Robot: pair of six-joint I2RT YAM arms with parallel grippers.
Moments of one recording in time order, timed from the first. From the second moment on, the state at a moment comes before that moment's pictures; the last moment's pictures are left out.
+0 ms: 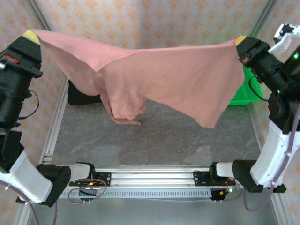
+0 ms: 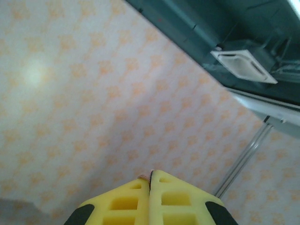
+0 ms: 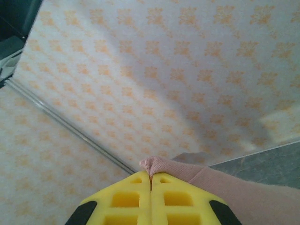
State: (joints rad) left arm -0.04 1.28 2.62 -1.03 0.06 -0.64; right arm -0.04 1.30 2.38 -1.09 -0.41 0.72
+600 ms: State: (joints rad) left arm -0.04 1.49 2.23 -0.92 -0.01 -0.46; right arm -0.04 1.38 1.87 -0.96 -0.40 0.66
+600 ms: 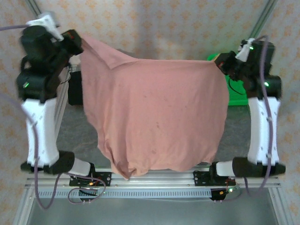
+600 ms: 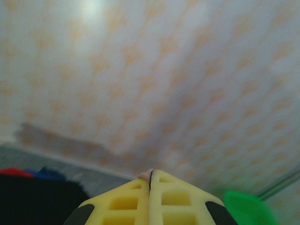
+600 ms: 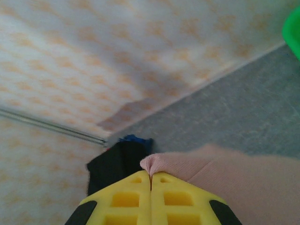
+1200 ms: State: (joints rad) left arm -0.02 2.58 2.82 -0.92 -0.07 -0.47; right arm -0.05 2.58 2.72 -0.97 -0.28 0.58
